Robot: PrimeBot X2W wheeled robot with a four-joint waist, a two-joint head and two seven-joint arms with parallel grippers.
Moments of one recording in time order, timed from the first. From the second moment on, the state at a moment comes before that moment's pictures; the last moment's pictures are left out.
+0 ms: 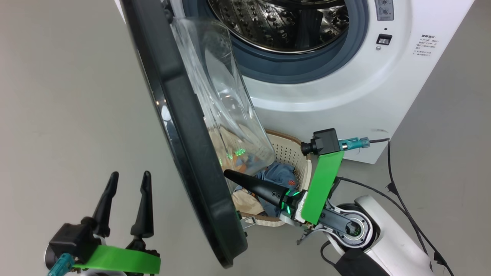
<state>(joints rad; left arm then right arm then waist) -0.08 0.03 -0.08 0.04 -0.29 -0.12 -0.26 -0.49 -0.10 0.52 0.19 1.55 0.12 0.53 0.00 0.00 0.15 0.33</state>
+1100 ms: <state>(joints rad) -0.04 0.03 -0.02 0.05 -0.27 -0.12 -0.26 -0.43 -0.32 0.59 0.01 1.33 0.12 0.07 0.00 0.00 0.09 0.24</state>
